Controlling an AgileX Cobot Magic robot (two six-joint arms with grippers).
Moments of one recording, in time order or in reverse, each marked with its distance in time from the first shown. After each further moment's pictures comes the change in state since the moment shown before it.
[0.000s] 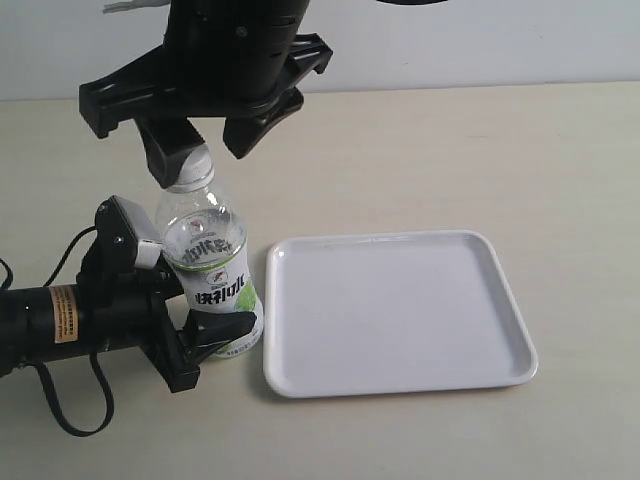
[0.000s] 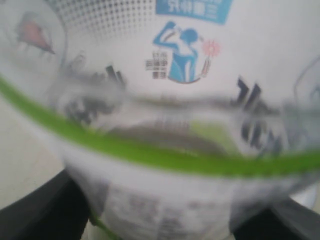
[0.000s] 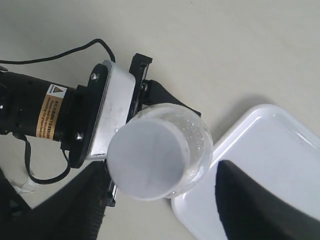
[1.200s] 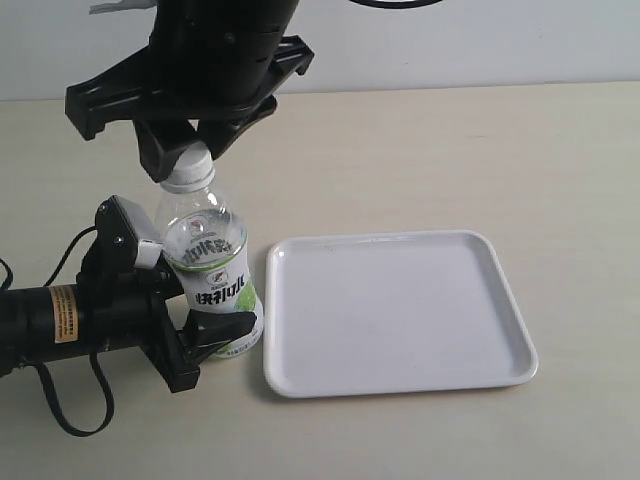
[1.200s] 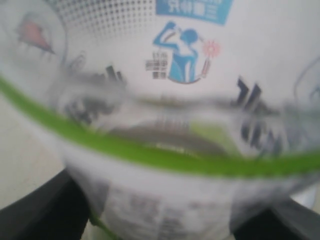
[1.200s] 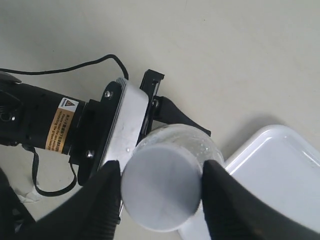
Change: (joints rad) left arm 0.000 -0.002 0.000 0.000 0.000 0.000; right arm 0.000 0.017 0.000 0.038 -0.056 -0.058
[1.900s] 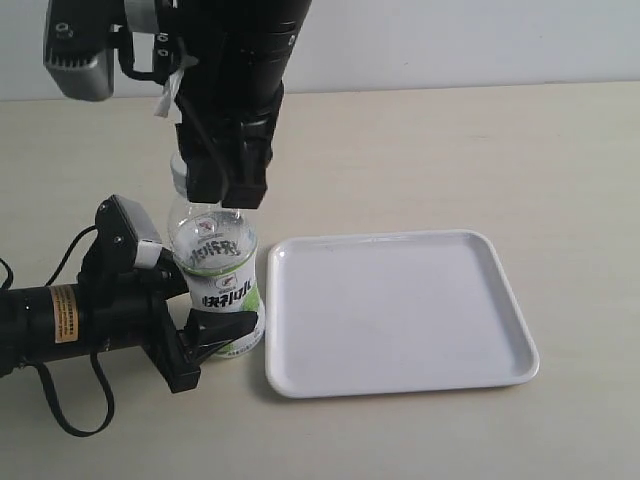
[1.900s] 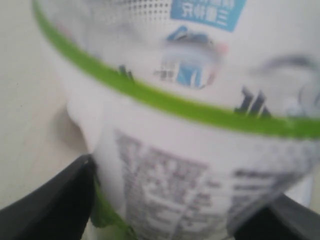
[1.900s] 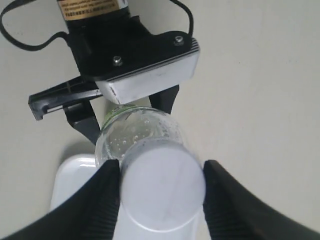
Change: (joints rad) left arm 0.000 0.000 0.000 0.007 -0.012 0.000; right arm 0.002 -0.006 0.000 -0.039 0.080 -1.004
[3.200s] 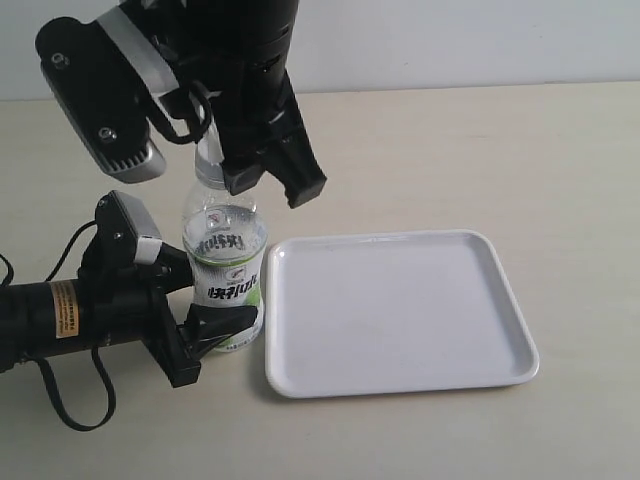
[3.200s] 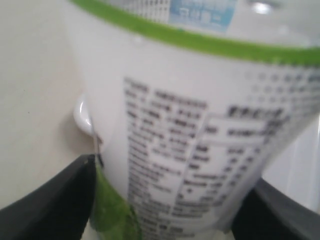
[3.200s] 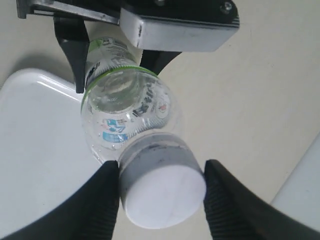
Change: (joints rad) left arm 0.000 0.000 -0.010 0.002 -0.004 0.008; right arm 0.091 -0.010 0.000 -0.268 0.023 -0.236
